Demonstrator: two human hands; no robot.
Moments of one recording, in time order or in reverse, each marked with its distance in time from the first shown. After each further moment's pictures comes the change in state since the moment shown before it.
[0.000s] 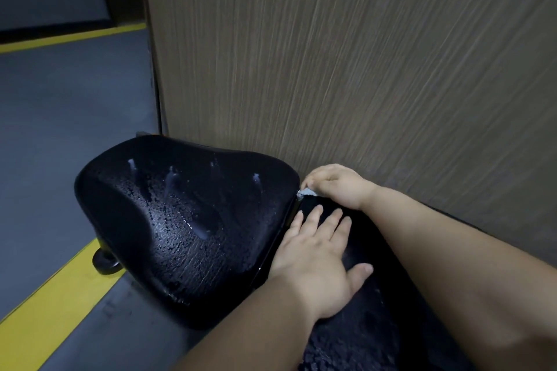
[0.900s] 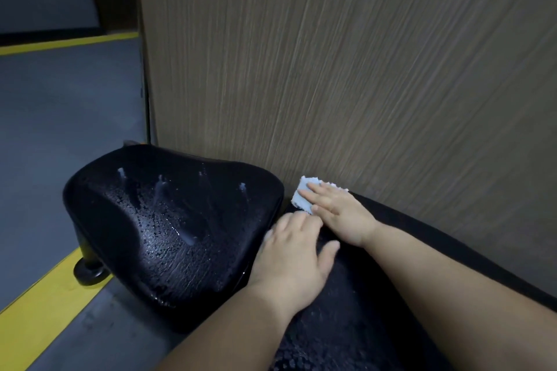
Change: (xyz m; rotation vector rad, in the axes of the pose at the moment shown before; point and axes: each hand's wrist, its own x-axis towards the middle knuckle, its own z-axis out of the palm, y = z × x) left_hand -0.006 -0.002 0.001 -0.263 0.416 -0.041; right_hand -0.060 -0.006 0.003 -0.195 0.037 0.073
